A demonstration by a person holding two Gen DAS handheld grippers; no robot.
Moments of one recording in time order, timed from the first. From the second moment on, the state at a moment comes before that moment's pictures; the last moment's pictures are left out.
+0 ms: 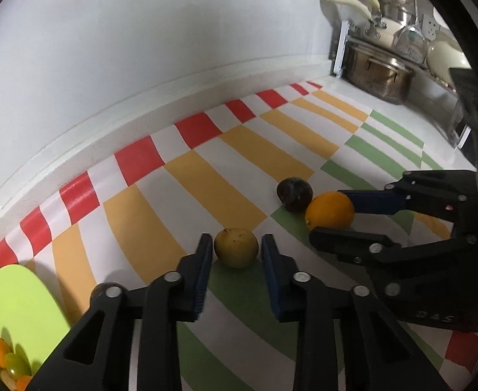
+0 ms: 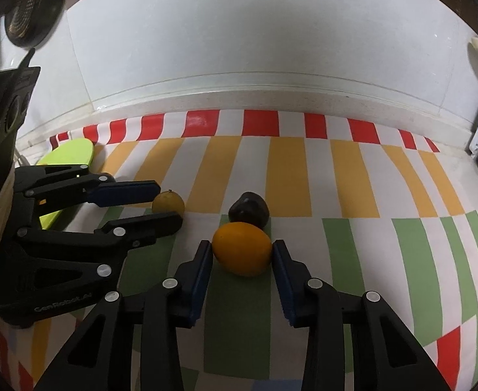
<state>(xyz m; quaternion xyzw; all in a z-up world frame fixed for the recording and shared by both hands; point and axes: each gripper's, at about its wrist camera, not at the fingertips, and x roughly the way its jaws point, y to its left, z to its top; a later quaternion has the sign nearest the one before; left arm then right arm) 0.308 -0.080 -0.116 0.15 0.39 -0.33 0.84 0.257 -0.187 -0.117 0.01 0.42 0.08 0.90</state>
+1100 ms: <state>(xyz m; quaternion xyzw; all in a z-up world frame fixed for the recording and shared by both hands) 0.218 0.007 -0.038 0.05 0.34 -0.21 0.92 0.194 -0.141 -0.039 0.01 0.36 0.13 0.92</state>
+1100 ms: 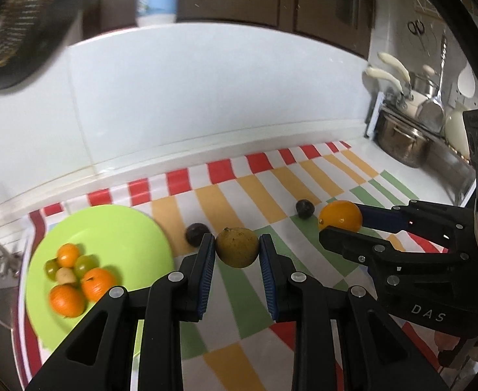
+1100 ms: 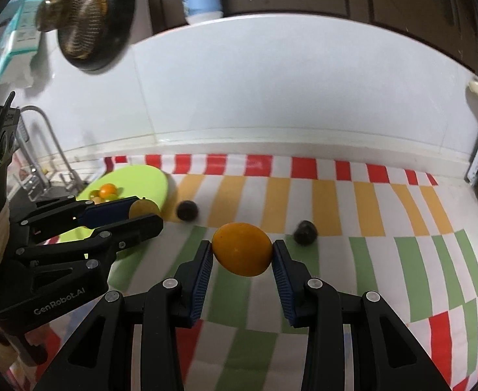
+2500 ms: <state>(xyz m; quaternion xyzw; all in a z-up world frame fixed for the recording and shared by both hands) 0.200 0.158 -0.043 0.00 0.32 0.01 0.95 0.232 0.010 -0.028 -0.04 0.33 0.28 0.90</state>
